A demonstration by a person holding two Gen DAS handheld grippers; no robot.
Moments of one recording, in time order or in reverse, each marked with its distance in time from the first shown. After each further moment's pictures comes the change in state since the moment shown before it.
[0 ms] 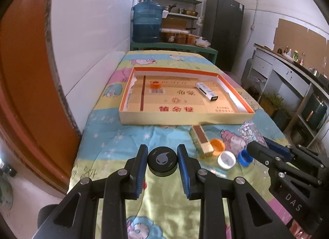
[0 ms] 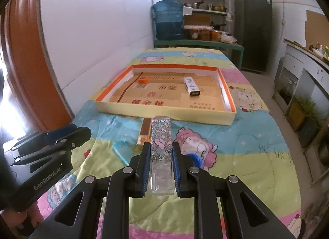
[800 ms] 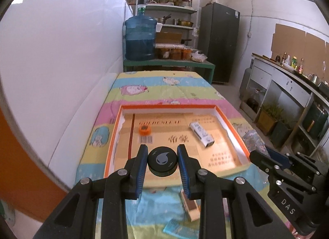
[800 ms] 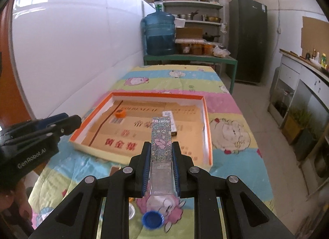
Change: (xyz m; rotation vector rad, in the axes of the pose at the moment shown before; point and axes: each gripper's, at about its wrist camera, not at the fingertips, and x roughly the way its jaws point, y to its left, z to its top) left arm 0.032 -0.026 0.098 0.038 -0.077 -0.006; right arm 0.025 -0.054 0.075 0.000 -0.077 -0.033
